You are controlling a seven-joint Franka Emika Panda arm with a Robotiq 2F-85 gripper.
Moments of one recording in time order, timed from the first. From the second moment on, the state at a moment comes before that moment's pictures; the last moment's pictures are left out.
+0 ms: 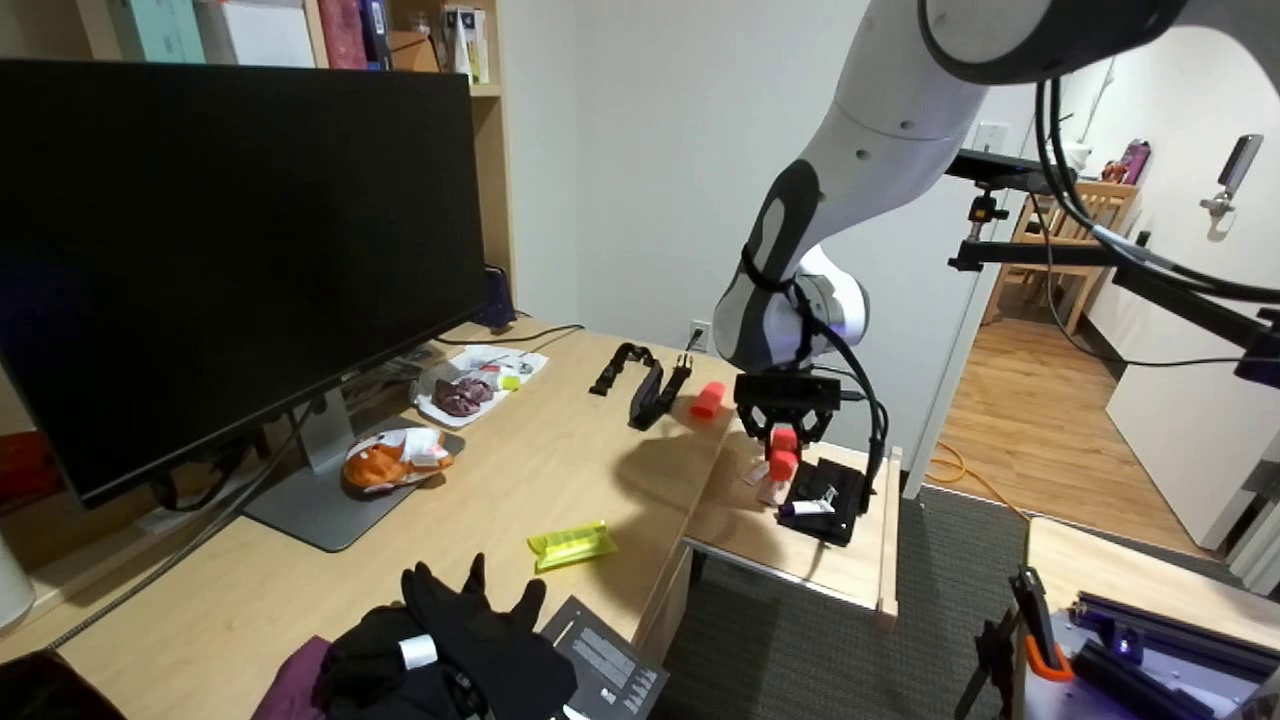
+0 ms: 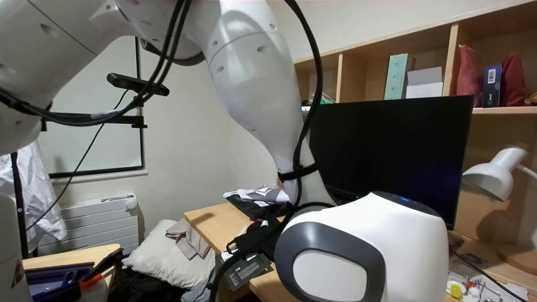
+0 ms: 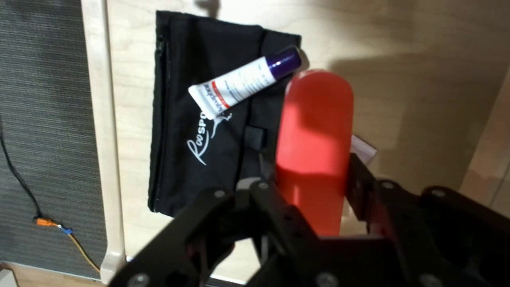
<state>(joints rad) -0.17 0.76 -0.38 -2.06 0.28 2.67 0.56</state>
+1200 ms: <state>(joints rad) -0.28 0.76 -0.42 -2.20 0.26 2.81 0.43</state>
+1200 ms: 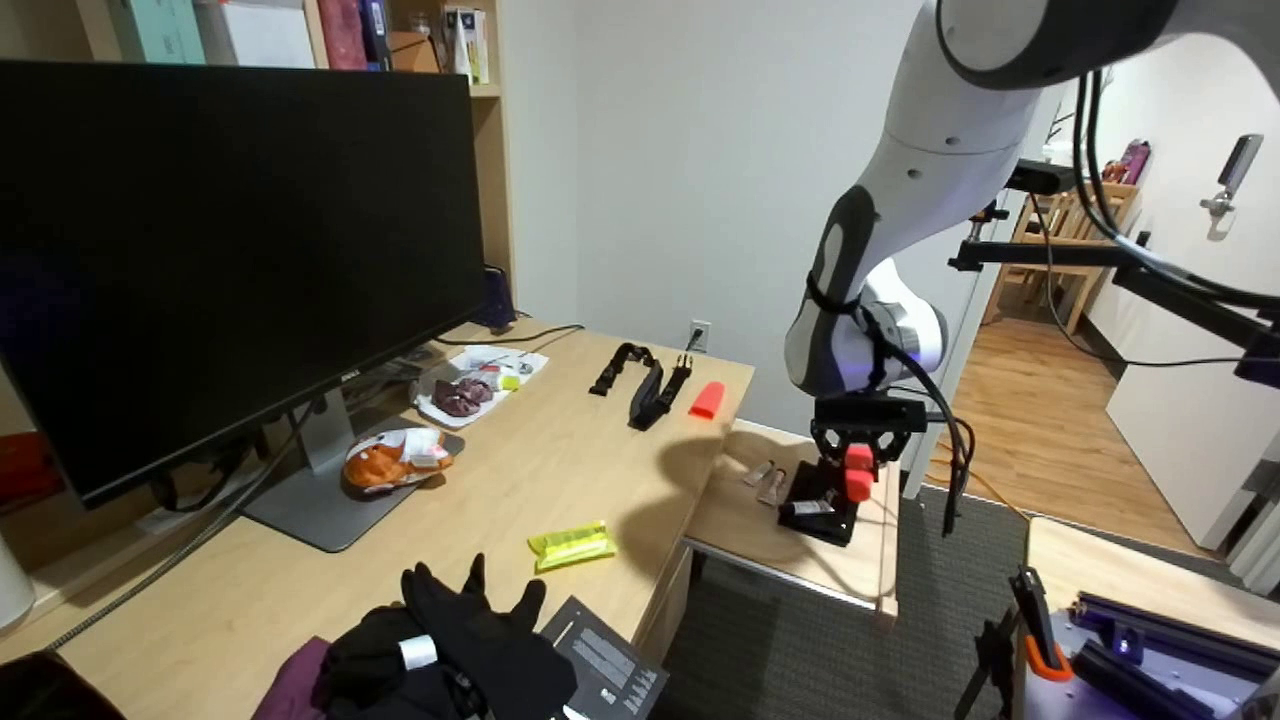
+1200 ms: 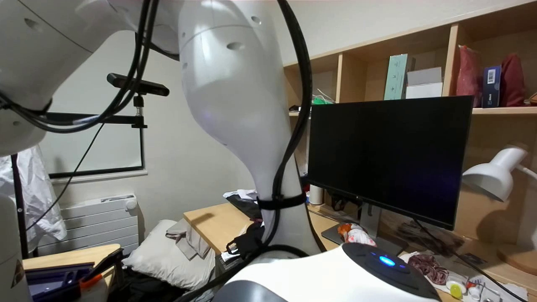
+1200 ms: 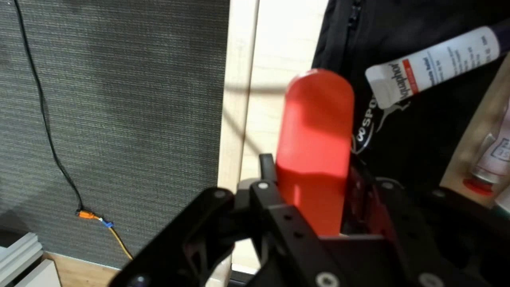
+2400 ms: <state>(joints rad) -0.32 0.88 -0.40 -2.11 0.29 2.80 0.45</state>
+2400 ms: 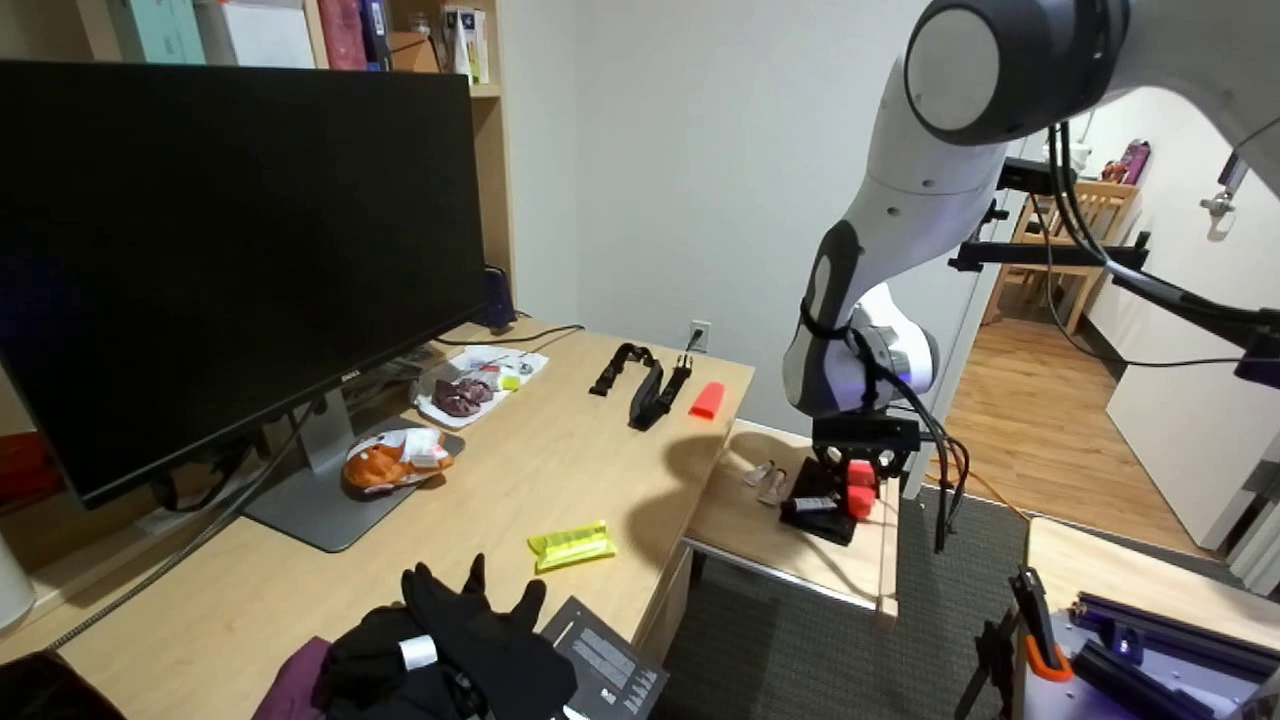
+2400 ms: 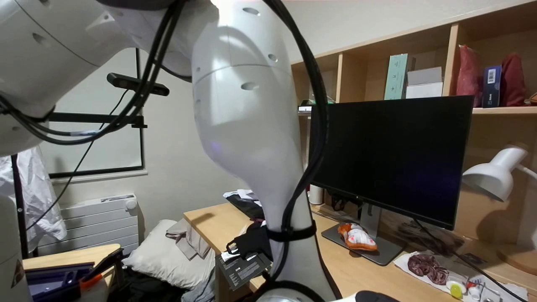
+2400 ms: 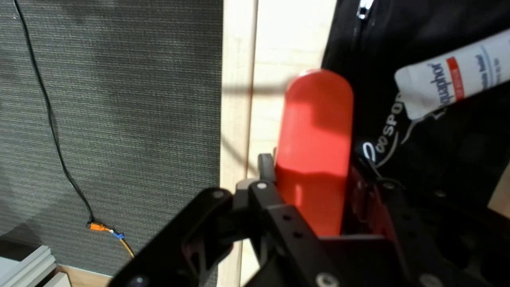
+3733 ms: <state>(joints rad) -0.31 0.75 -0.32 -2.13 0.32 2.75 0.44</state>
